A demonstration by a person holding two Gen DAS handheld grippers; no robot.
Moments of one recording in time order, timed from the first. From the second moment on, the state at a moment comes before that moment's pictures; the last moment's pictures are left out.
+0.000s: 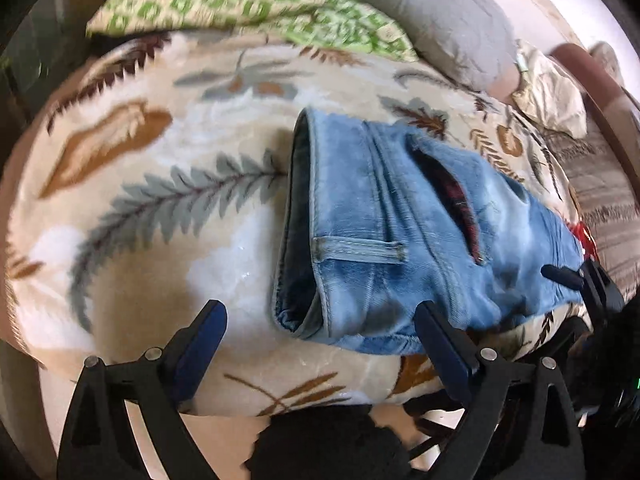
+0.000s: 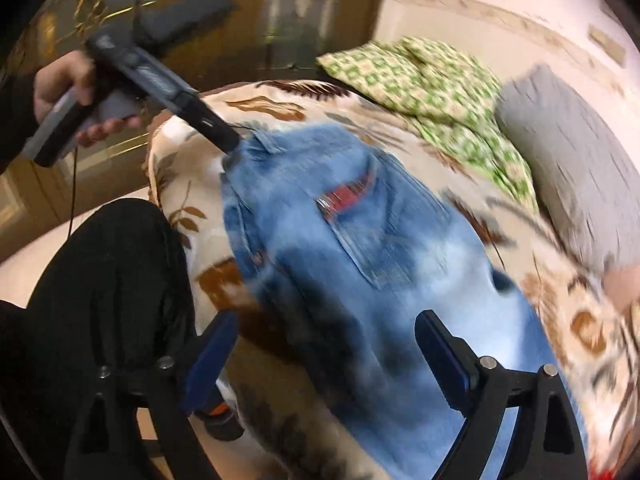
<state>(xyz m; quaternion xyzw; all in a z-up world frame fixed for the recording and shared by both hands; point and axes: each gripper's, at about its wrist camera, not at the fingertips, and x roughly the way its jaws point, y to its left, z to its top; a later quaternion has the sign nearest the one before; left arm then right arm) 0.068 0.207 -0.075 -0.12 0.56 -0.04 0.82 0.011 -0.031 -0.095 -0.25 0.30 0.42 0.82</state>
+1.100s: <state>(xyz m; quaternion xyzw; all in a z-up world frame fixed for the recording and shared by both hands) 0.080 0.230 -0.106 -0.21 0.57 -0.05 0.79 0.038 0.004 -0.140 -0.28 0.35 0.39 0.81</state>
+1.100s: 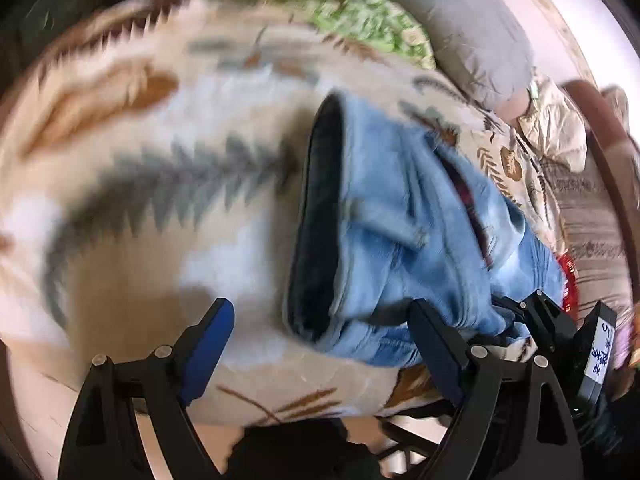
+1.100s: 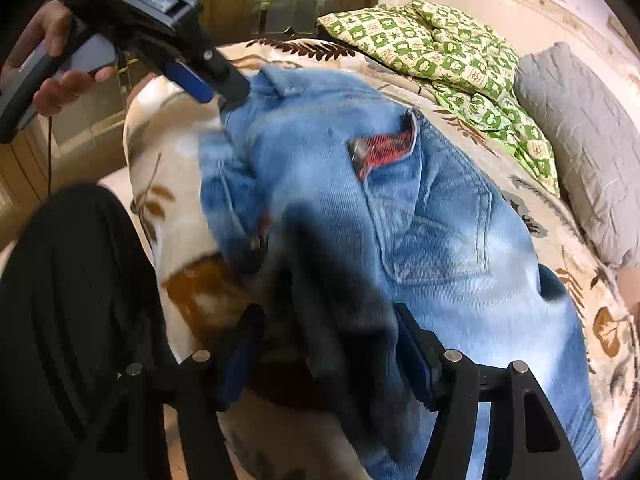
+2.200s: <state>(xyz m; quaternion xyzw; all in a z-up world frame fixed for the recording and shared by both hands) 0.105 0.271 -0.098 -0.16 0.57 -0.06 0.81 0.065 0.086 -0.134 -0.23 0.35 0.37 0.82</state>
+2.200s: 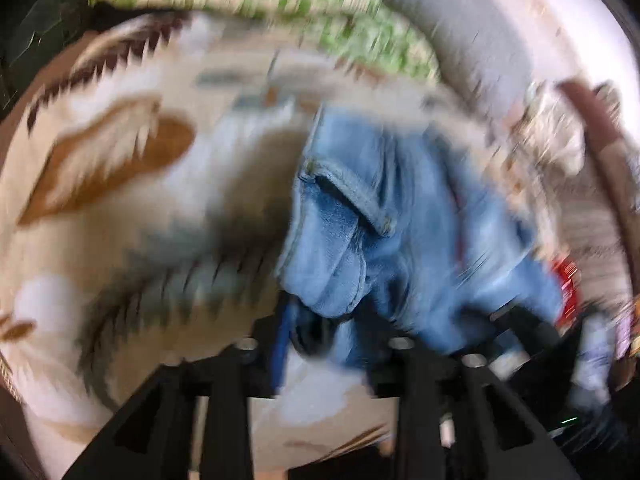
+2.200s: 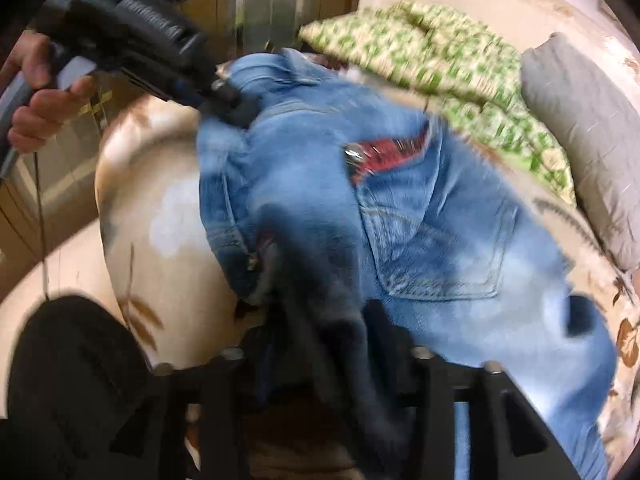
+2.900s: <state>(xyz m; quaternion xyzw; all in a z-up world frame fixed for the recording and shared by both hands) 0.123 -0.036 -0.014 0.14 0.45 -0.29 0.83 0.017 -0.270 -0.094 0.04 0.39 0.11 0.91</state>
